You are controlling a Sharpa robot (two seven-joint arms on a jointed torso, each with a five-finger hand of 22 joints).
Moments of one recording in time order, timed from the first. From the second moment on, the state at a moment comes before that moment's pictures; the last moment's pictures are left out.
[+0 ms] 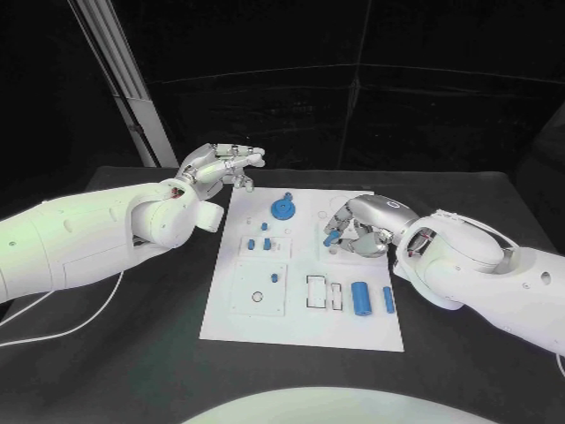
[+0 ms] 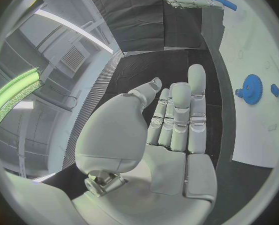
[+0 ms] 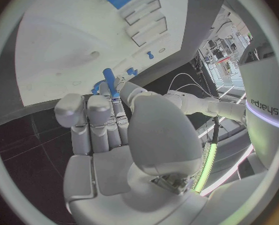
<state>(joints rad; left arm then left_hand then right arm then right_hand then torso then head) 1.26 -0.78 -0.17 1.33 0.08 -0.13 0.45 1.30 -0.08 0.40 -0.02 0.05 0.99 0.19 0.14 0.08 1.02 0.11 0.39 0.09 1.24 0.02 1.08 0.53 0.17 1.23 0.12 0.64 0.68 0.98 -0.85 0.14 1.72 -1.63 -0.25 -0.21 1.41 -0.06 0.43 0.02 0.05 1.08 0.14 0.10 0.08 1.17 0.07 0.19 0.07 1.47 -0.01 1.06 0.86 0.13 1.30 0.09 1.24 1.00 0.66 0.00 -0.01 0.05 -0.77</state>
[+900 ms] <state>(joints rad) 1.26 -0.76 -0.17 1.33 0.08 -0.13 0.46 1.30 -0.08 0.40 -0.02 0.05 0.99 0.19 0.14 0.08 1.02 0.11 0.39 0.09 1.24 0.02 1.08 0.53 0.17 1.23 0.12 0.64 0.68 0.97 -0.59 0.04 1.65 -1.59 -0.20 -0.08 1.41 -0.06 0.44 0.02 0.05 1.08 0.14 0.10 0.07 1.16 0.07 0.17 0.07 1.47 -0.01 1.07 0.87 0.13 1.30 0.09 1.24 1.00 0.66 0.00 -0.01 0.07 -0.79</state>
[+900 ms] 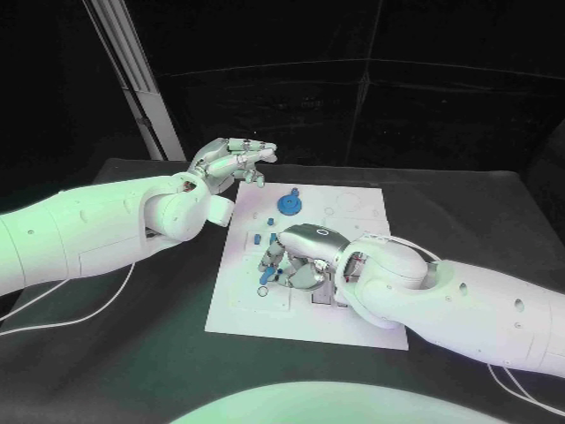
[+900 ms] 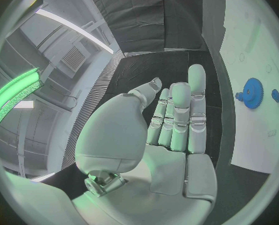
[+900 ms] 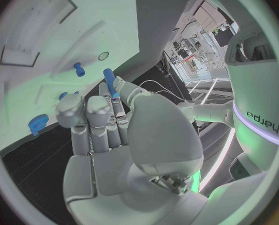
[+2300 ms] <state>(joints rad) 1.26 -0.76 -0.17 1.32 0.08 -0.12 0.45 1.30 -0.08 0.40 -0.02 0.05 0.99 0.19 0.14 0.08 1.02 0.11 0.39 0.09 1.24 0.02 1.08 0.53 0.17 1.23 0.12 0.63 0.68 0.96 -0.53 0.02 1.60 -1.72 -0.11 -0.11 1.41 -0.06 0.44 0.01 0.05 1.08 0.15 0.09 0.07 1.16 0.07 0.17 0.07 1.47 -0.01 1.07 0.87 0.13 1.30 0.09 1.24 1.00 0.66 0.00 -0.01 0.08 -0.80</state>
